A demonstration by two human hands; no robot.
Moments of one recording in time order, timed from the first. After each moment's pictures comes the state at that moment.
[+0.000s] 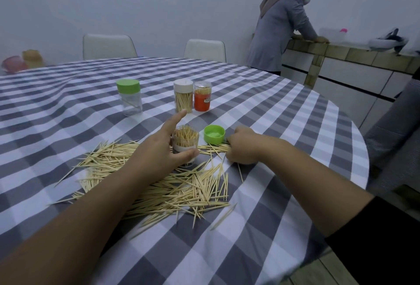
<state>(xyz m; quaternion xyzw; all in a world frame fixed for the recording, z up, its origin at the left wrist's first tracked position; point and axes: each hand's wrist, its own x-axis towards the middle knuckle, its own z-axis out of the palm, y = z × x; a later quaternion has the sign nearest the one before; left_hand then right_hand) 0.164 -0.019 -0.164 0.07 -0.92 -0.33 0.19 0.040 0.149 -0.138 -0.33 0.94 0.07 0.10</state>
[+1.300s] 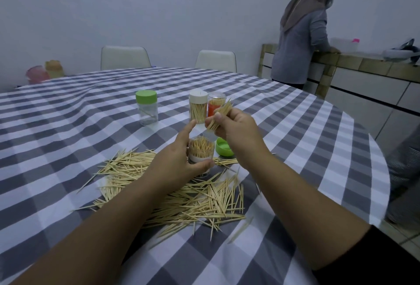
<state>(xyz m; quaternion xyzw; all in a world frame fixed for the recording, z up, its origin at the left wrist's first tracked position) 0.164 -0.019 -0.165 0.07 -0.91 -0.36 0.20 0.080 0.105 -0.120 -0.26 0.70 -0.66 0.05</state>
